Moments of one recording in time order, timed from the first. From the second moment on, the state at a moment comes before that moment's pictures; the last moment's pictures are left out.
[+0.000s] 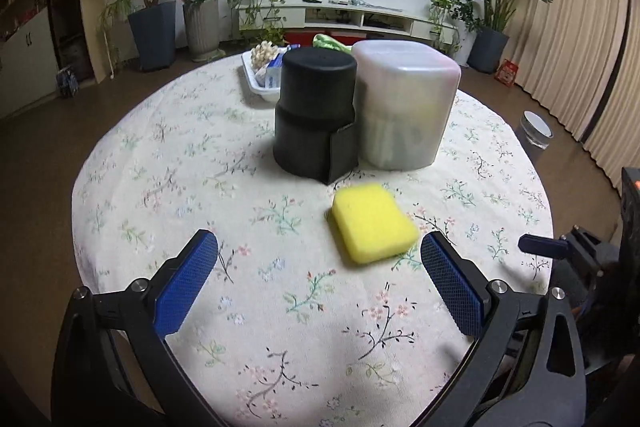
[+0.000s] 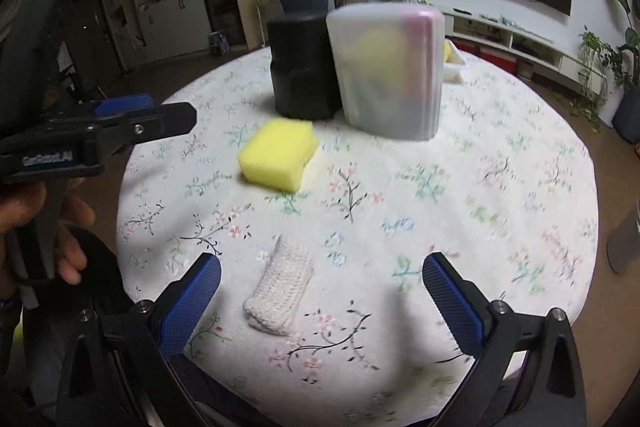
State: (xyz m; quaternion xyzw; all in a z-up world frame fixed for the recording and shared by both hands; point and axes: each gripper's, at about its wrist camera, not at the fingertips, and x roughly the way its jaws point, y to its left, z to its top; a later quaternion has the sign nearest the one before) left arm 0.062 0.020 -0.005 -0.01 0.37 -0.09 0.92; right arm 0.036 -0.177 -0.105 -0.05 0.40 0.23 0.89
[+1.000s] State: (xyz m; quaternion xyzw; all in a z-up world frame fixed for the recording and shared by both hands) left arm 0.113 -0.039 -0.049 0.03 0.46 -0.06 0.89; right arm 0.027 -0.168 -0.121 -0.07 0.41 0.21 0.89
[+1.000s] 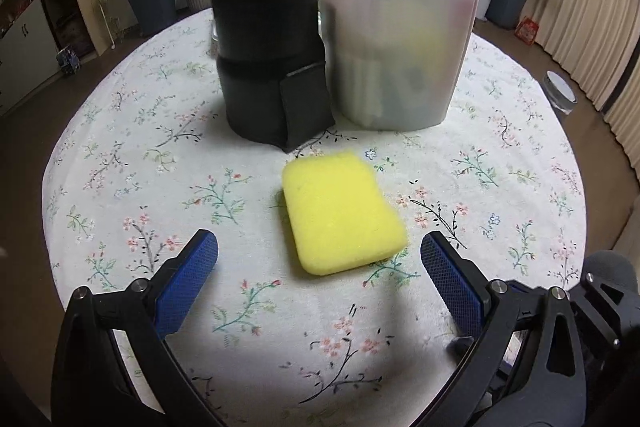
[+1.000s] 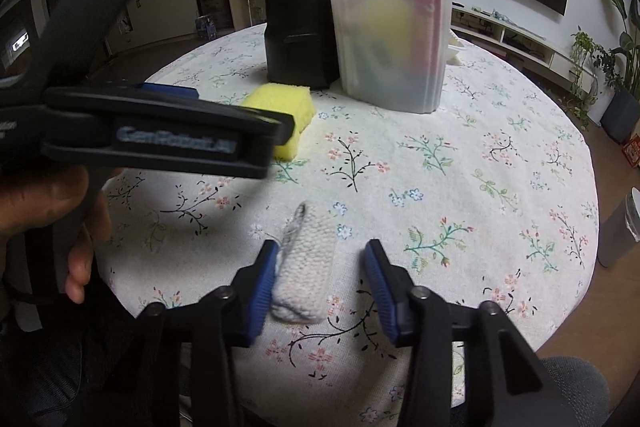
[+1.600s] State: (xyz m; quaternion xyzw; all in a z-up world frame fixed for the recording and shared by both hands) left arm 0.115 -0.044 -0.060 0.01 0.46 -0.04 0.89; right arm 0.022 -0.173 -0.116 -0.07 0.41 0.23 0.88
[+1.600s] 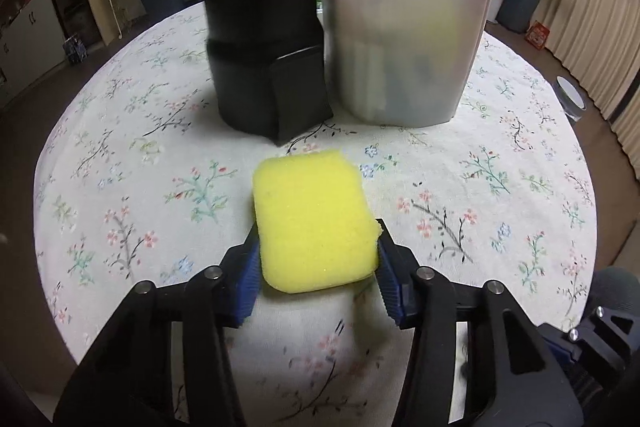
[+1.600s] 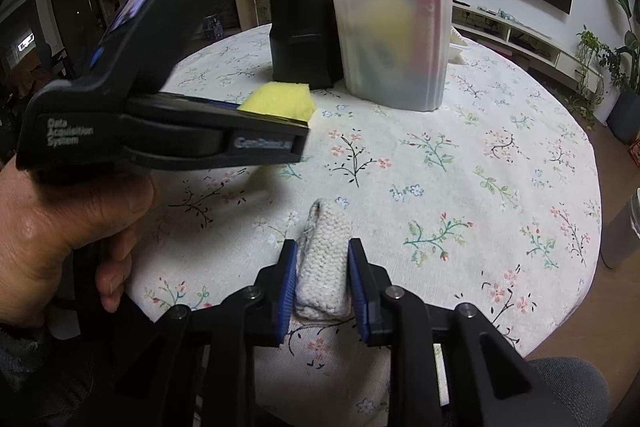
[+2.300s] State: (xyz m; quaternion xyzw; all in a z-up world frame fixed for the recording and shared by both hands) left arm 0.047 -0.005 0.009 0.01 0.45 -0.08 0.89; right arm 0.024 -0.210 -0.040 -0.08 0.41 0.24 0.88
